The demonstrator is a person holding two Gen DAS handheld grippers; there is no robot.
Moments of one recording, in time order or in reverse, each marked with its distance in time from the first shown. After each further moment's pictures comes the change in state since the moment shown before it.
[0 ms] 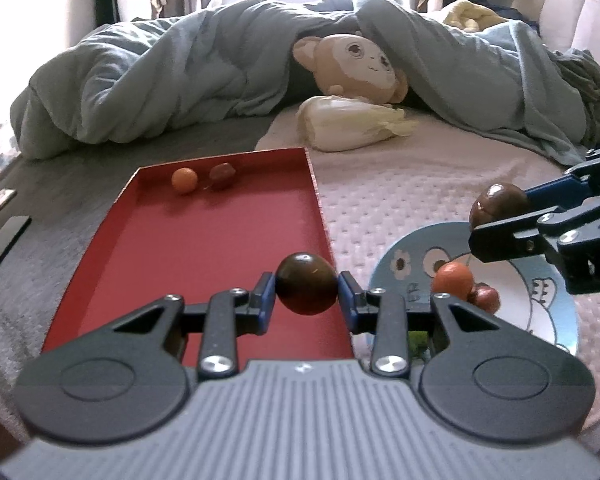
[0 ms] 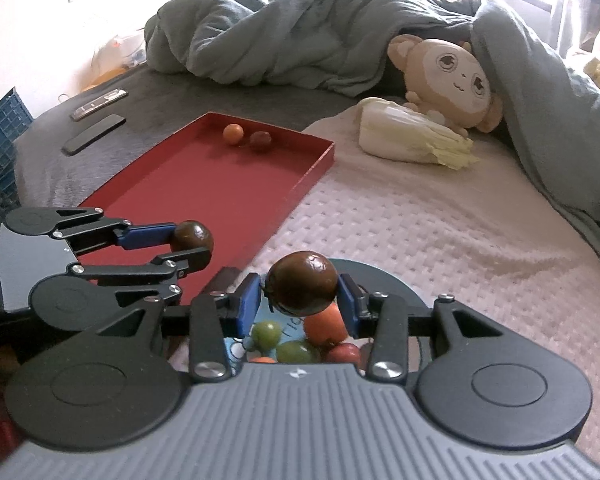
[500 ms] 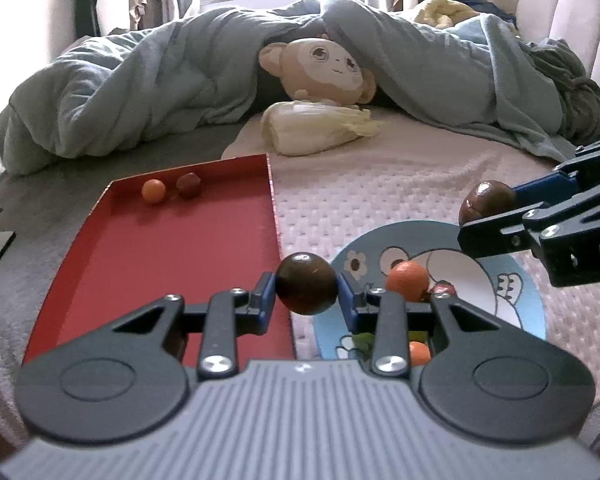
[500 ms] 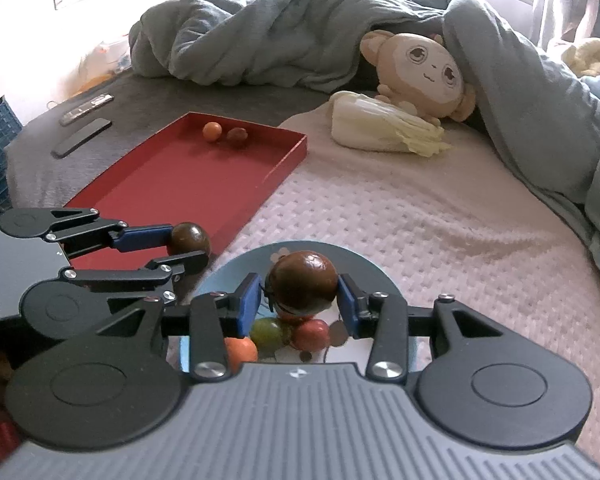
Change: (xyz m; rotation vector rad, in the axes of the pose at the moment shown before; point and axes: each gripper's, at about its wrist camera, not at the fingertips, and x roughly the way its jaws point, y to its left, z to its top) left arm -0.010 -0.028 -0.001 0.047 -0.009 -0.040; right arm -0.018 -0.022 -0.017 0.032 -0.003 -0.030
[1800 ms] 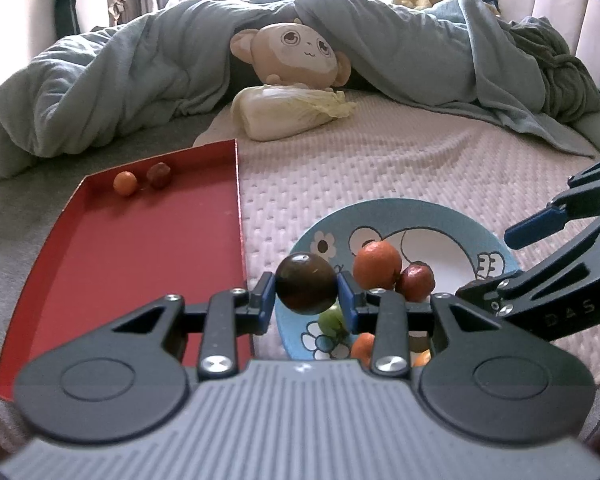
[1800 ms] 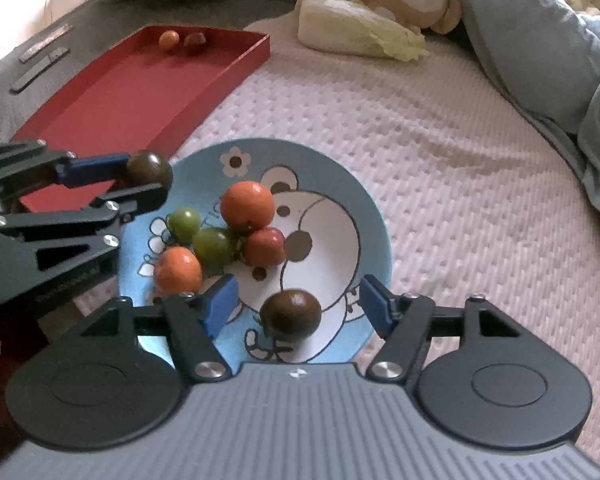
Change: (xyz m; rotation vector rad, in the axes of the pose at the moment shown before) left arm 0.013 -0.022 -0.006 0.036 0.031 -0.028; right arm 0.041 -0.019 -0.029 0.006 0.233 -0.073
